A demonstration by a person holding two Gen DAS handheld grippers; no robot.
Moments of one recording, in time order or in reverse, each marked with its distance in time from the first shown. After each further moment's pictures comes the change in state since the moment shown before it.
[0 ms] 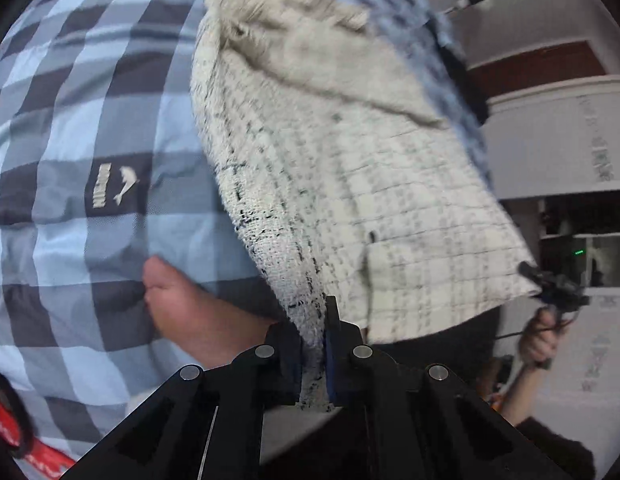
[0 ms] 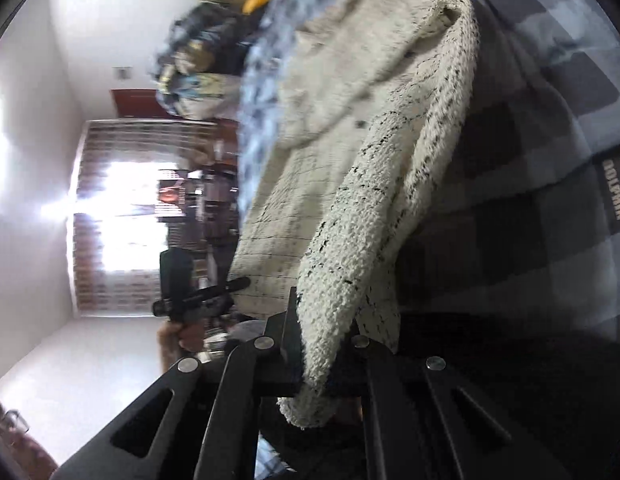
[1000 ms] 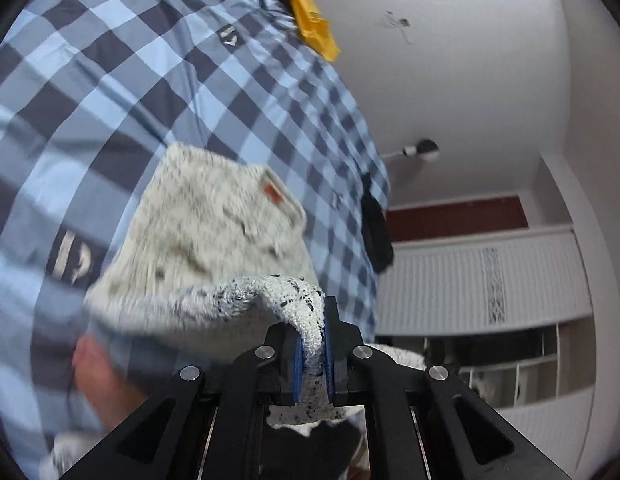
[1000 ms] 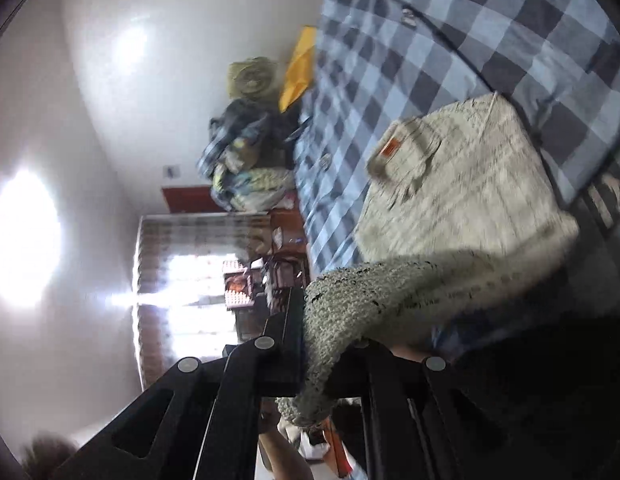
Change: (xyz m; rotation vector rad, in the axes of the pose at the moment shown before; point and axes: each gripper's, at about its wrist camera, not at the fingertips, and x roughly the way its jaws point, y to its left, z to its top) left arm -0.087 0.050 0.073 -0.303 -0.394 -0.394; right arm -0.058 0.018 0.075 0.209 -0.305 0.198
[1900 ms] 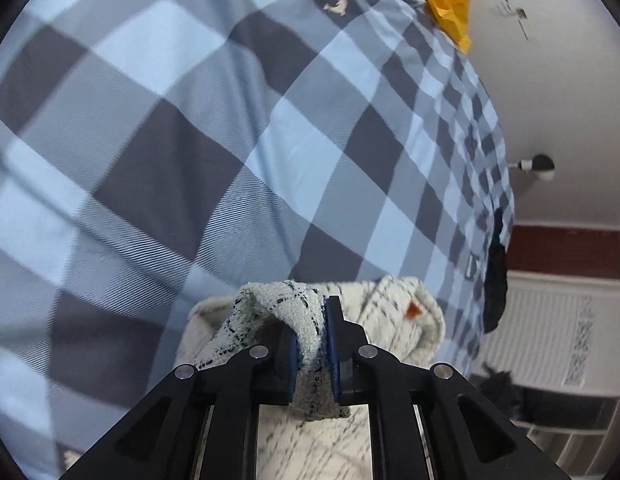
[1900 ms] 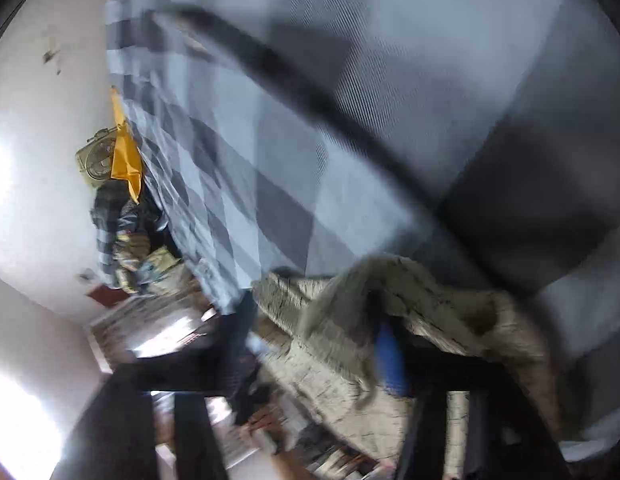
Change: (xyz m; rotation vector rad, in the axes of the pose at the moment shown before) left arm 0.195 0.101 0.181 -0.089 0.087 0.386; right arm 0.117 -0.138 0.240 0.388 0.036 -0.299
